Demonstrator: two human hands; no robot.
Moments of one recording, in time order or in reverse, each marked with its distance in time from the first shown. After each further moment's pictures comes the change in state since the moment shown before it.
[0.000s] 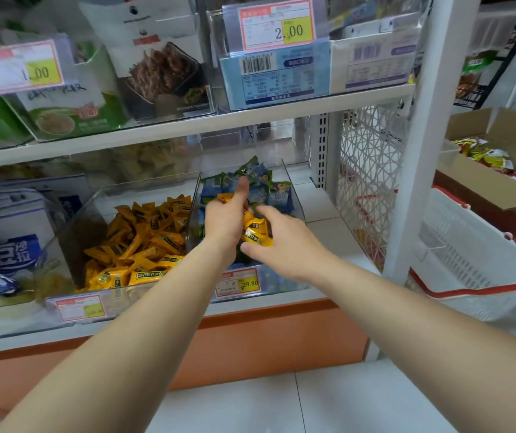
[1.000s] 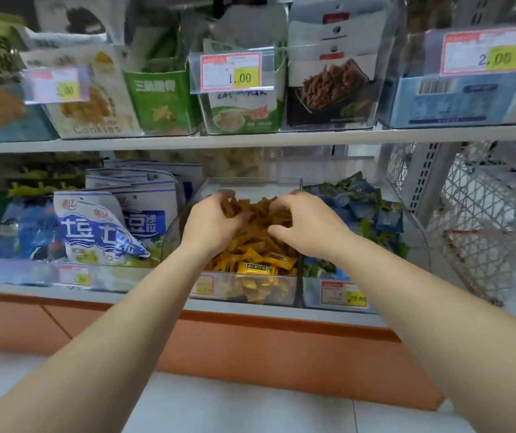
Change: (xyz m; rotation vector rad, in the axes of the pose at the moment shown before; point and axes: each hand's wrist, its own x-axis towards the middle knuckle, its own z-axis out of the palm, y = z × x) left_hand 0.023 0.016 -0.217 0.768 0.099 0.397; right_hand 0.073 -0.106 0.069 -0.333 -0.085 -0.271
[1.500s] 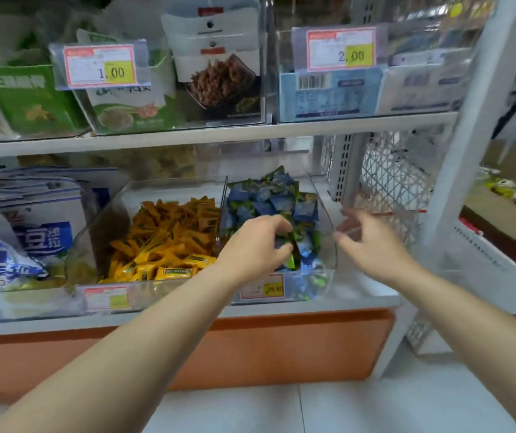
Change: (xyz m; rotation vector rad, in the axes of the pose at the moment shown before) left_hand -0.047 0.129 0.117 0.086 -0.396 0.453; right_hand -0.132 0.158 -0.057 0.158 0.220 0.428
